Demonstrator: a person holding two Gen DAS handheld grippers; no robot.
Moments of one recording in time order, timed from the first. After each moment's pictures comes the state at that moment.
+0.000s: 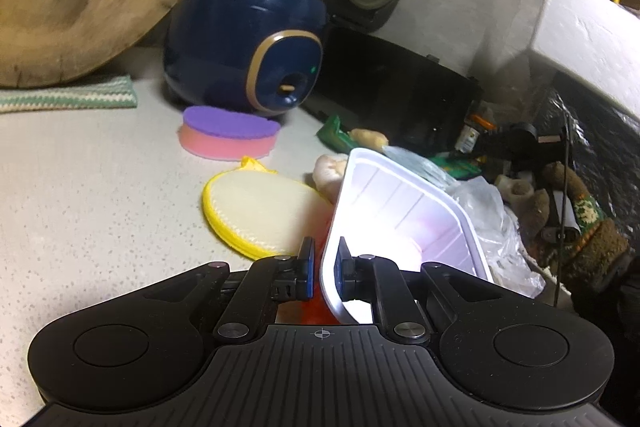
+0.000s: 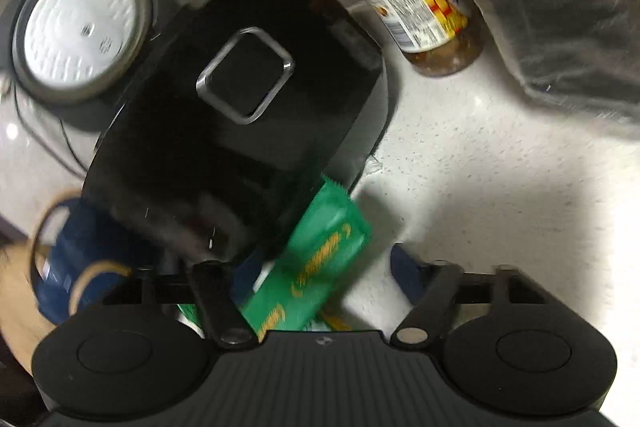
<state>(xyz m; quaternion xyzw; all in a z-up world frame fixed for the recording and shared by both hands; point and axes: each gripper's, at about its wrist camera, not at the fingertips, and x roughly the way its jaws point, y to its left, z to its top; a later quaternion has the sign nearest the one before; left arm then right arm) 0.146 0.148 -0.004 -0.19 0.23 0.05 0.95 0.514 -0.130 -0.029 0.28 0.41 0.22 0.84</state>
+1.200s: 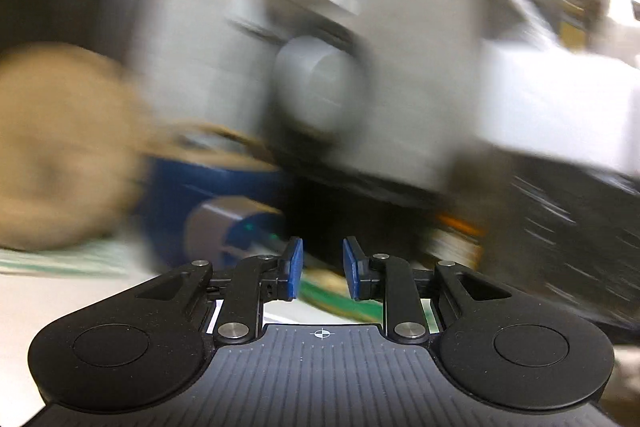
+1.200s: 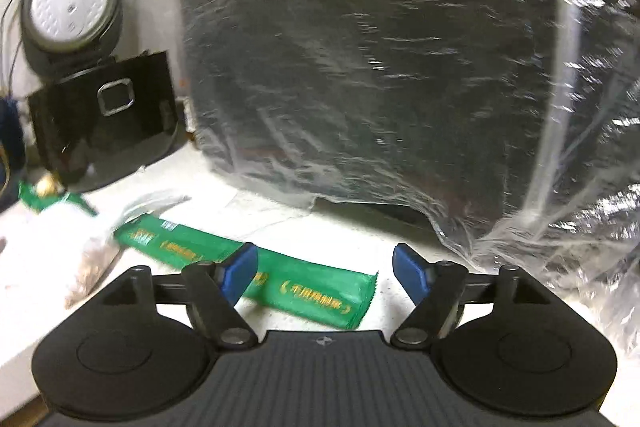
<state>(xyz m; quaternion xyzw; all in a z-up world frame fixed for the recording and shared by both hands) 0.172 0.062 0.090 -0.08 0.10 0.04 0.99 0.312 -0.293 -0.008 -0.02 0.23 0.02 0.97</state>
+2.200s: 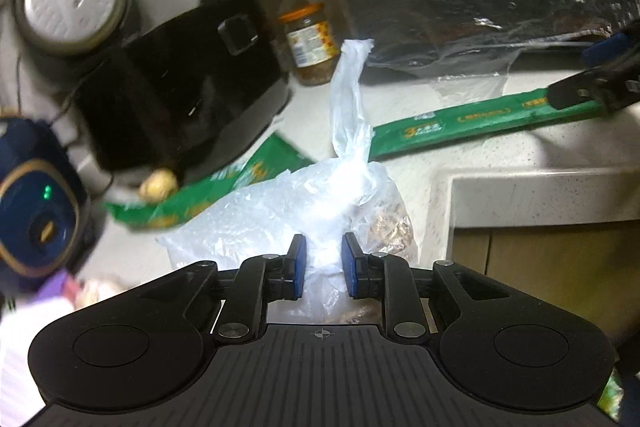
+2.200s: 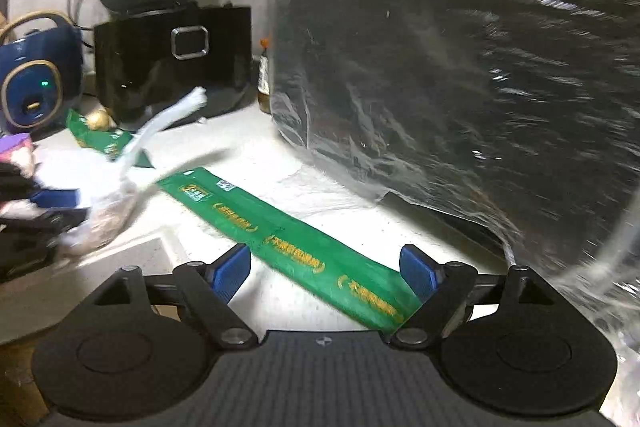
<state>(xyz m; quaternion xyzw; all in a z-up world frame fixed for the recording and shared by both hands) 0.292 -0.057 0.003 0.17 0.31 -0.05 0.94 0.336 -0.267 -0.009 -0.09 0.27 0.11 0.95</state>
